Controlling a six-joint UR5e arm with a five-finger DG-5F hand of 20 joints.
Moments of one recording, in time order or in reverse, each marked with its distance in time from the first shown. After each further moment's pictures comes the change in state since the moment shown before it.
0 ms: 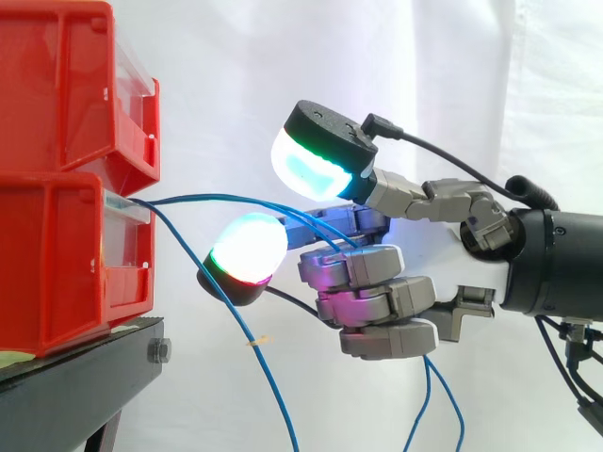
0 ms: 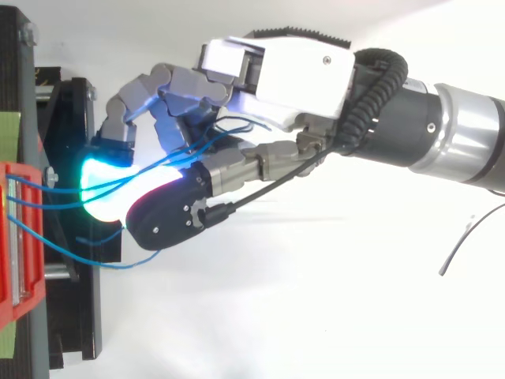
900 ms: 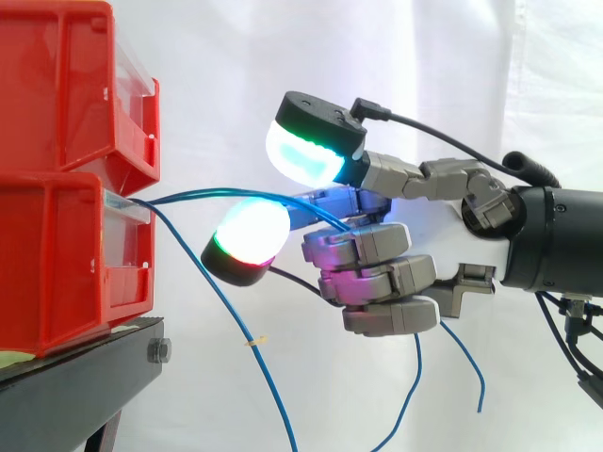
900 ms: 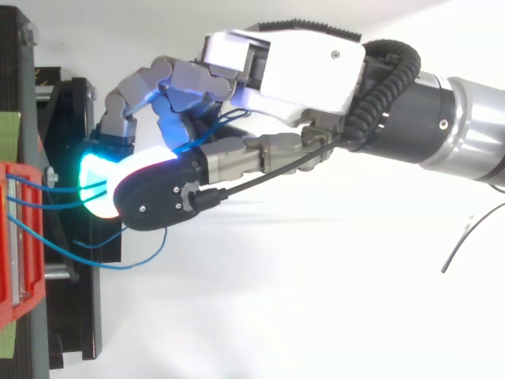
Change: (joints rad) arm -0.003 0.016 0.016 -0.025 0.000 -0.031
